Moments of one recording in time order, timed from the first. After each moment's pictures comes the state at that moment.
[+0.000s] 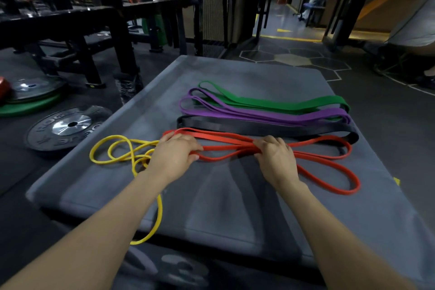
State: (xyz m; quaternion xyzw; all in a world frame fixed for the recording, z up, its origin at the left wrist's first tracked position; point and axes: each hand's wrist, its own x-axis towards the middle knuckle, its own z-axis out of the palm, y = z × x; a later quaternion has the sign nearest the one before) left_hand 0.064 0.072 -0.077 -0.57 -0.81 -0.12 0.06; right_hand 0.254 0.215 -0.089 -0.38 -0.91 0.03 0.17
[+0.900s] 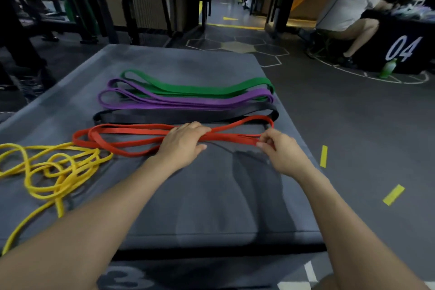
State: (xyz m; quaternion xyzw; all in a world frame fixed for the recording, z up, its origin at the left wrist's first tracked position) left_hand 0.178 0.196 -0.094 -0.67 -0.72 -0.15 0.02; right_hand 0.406 0.269 -0.070 -0.47 -0.84 0.21 0.18
